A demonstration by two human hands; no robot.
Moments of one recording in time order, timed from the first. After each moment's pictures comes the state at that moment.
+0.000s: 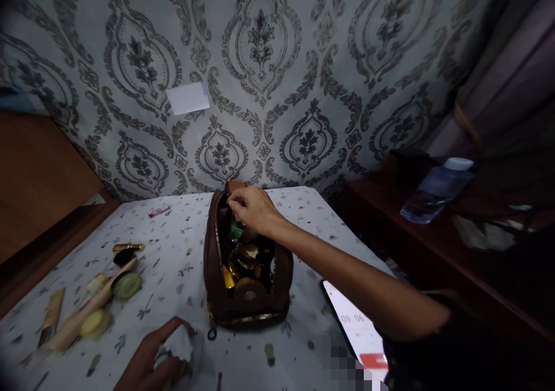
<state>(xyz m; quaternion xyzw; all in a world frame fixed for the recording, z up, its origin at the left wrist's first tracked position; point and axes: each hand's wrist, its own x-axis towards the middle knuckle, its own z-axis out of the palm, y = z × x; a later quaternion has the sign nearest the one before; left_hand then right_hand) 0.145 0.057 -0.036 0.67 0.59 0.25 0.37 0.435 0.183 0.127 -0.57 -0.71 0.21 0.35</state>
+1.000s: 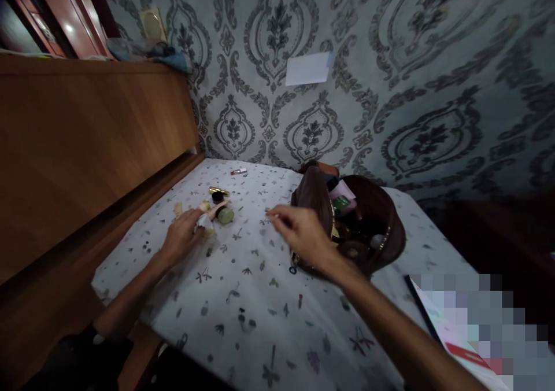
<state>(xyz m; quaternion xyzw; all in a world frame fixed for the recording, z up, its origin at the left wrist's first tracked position) 0.006 0.077 0.031 0.73 0.63 0.24 0.02 0.303 0.098 0.094 -0.43 -0.79 0.25 0.36</state>
